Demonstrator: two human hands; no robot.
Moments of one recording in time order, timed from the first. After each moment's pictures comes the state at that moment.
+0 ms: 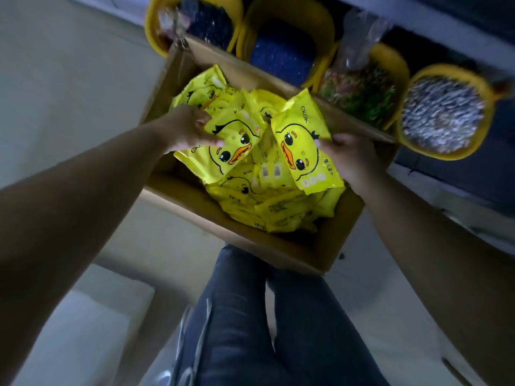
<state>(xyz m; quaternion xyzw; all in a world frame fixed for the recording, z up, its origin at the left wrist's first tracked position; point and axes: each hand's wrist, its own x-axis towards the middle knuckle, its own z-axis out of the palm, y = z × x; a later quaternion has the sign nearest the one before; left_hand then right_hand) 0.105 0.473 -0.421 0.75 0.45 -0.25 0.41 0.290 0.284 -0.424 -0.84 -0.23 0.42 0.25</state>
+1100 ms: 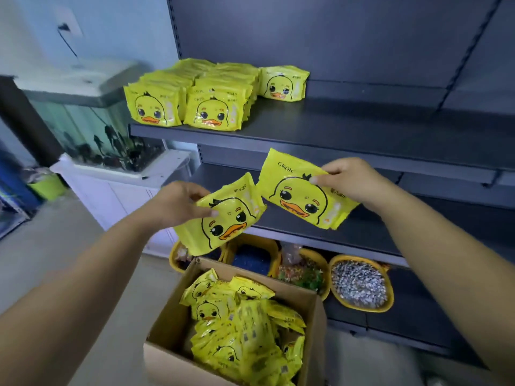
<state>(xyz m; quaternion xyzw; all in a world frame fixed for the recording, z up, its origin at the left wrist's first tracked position) 0.107 0.415 -0.057 0.88 0.33 0.09 0.33 0.325 0.223 -0.023 -0.82 -0.38 0.21 0.37</state>
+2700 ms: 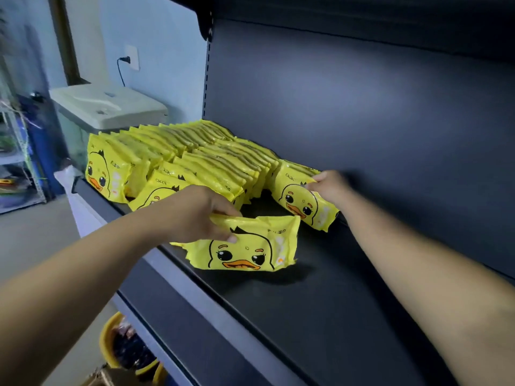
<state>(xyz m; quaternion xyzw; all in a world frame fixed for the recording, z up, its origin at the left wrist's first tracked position) 0.363 0.537 0.020 0.90 0.32 0.17 0.24 0.648 0.560 0.021 -0.82 -0.50 0.12 0.27</state>
